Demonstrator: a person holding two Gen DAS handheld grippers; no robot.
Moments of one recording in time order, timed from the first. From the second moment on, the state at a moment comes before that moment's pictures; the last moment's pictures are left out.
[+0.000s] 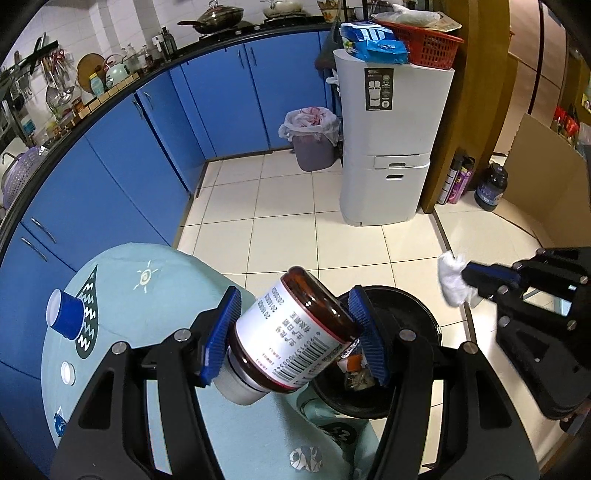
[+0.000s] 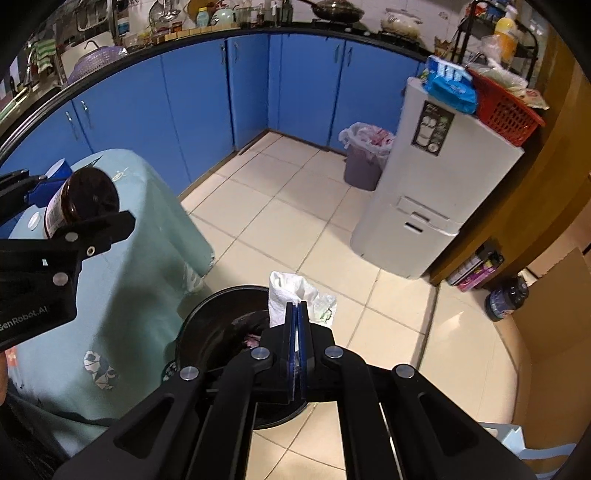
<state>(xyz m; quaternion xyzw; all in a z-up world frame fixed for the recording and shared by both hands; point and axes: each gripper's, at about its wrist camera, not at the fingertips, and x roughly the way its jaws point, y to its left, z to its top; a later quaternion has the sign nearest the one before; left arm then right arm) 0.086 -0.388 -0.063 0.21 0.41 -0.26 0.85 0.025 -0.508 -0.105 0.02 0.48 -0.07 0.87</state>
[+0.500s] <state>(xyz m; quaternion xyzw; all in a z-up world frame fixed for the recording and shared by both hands) 0.092 -0.395 -0.070 0.20 0.43 -0.26 0.84 0.022 -0.517 -0.108 0.02 0.48 -0.08 0.88</state>
